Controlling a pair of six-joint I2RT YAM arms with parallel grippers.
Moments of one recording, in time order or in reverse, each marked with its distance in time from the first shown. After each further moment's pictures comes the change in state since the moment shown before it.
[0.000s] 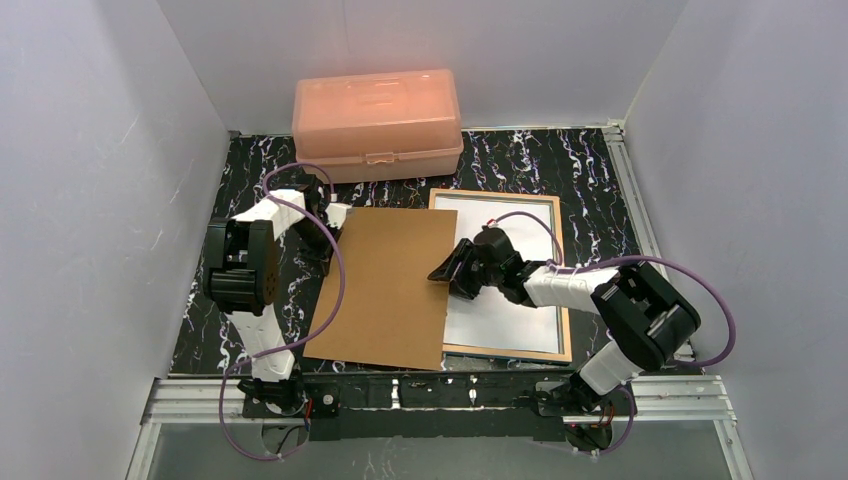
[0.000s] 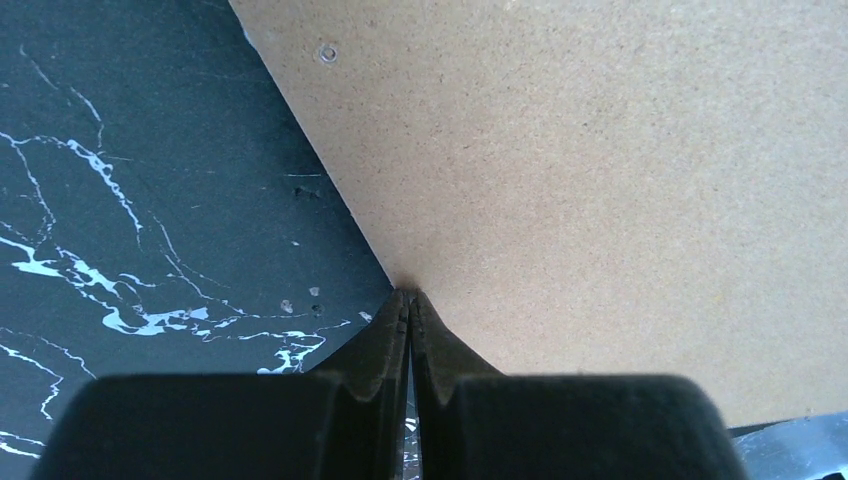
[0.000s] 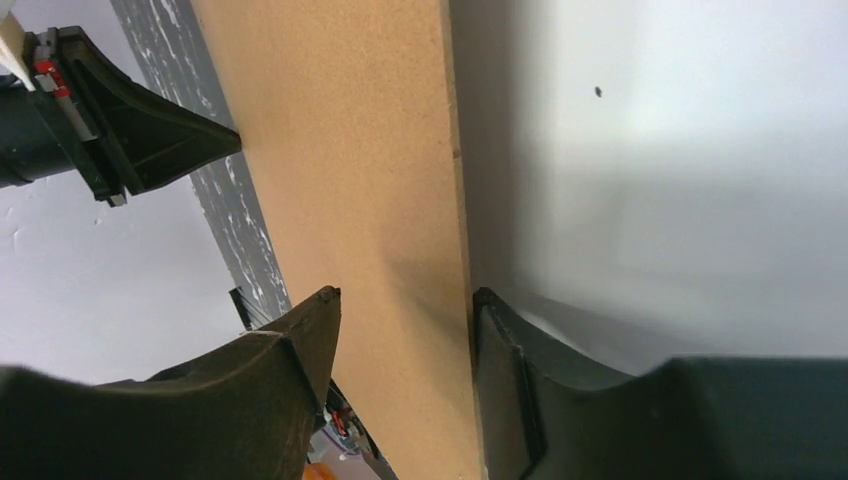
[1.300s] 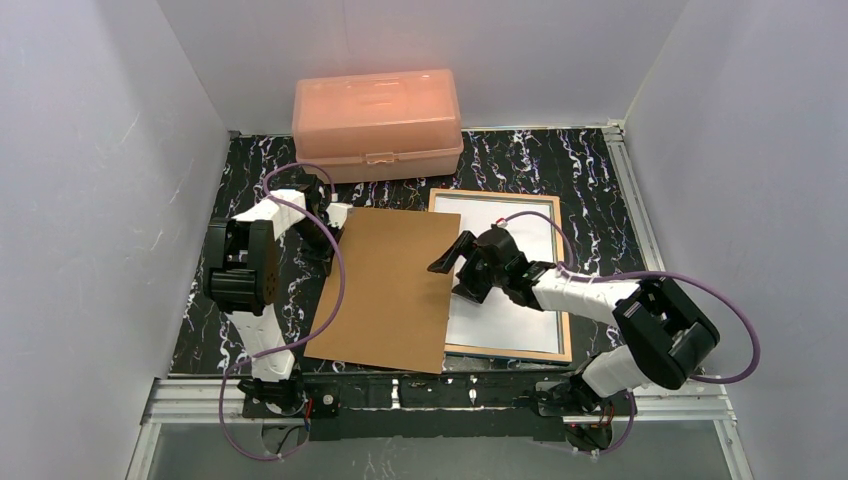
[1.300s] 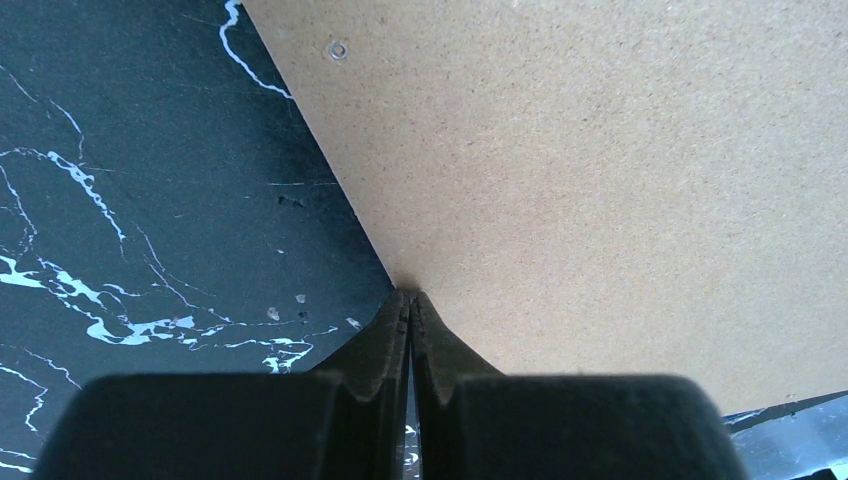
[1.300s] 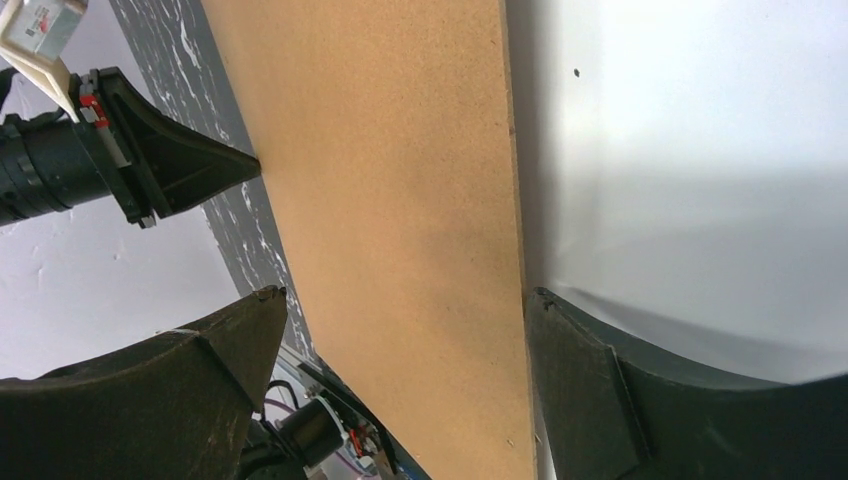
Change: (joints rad) left arm -0.001 0.002 0.000 0.003 0.009 -0.003; right arm 0.015 -0.111 -0.001 -0.109 0.103 0.056
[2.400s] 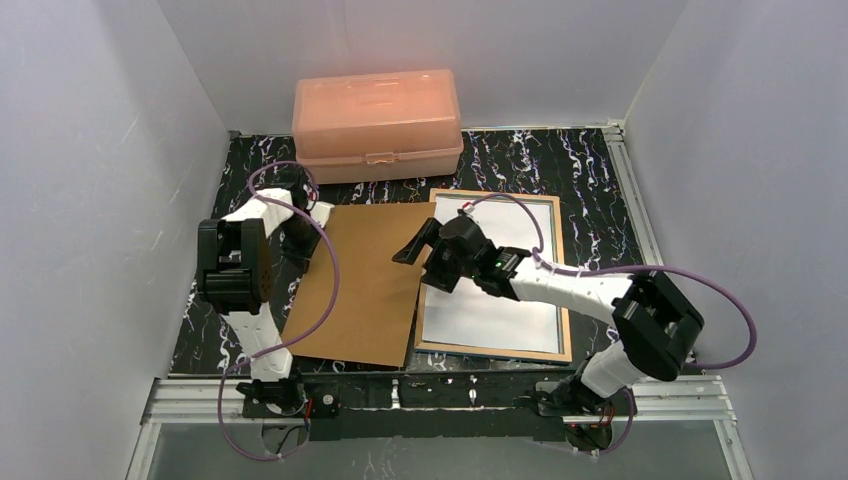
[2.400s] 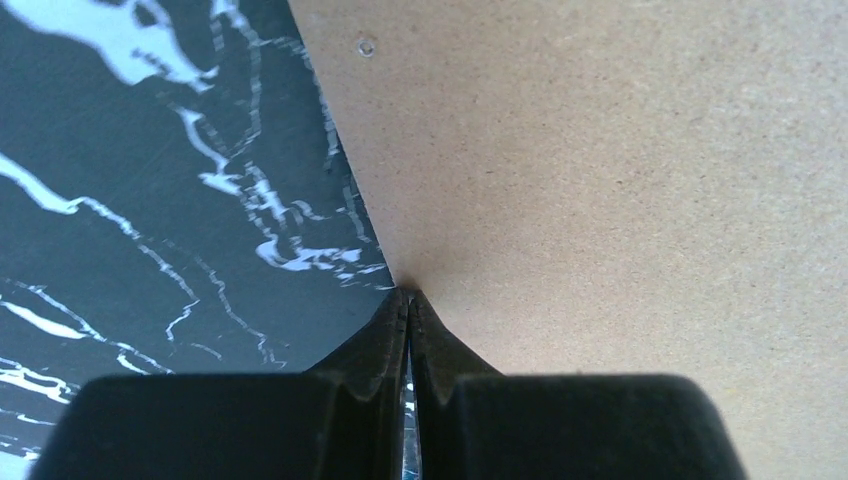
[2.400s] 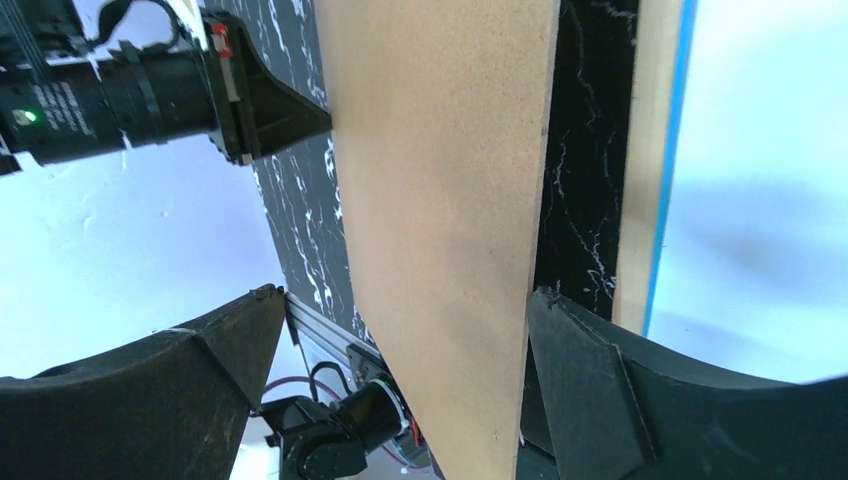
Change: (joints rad) left arm 0.093 -0.001 0.007 0.002 -0.165 0.040; right arm 0.188 0.080 0.290 -0.144 0.101 0.032
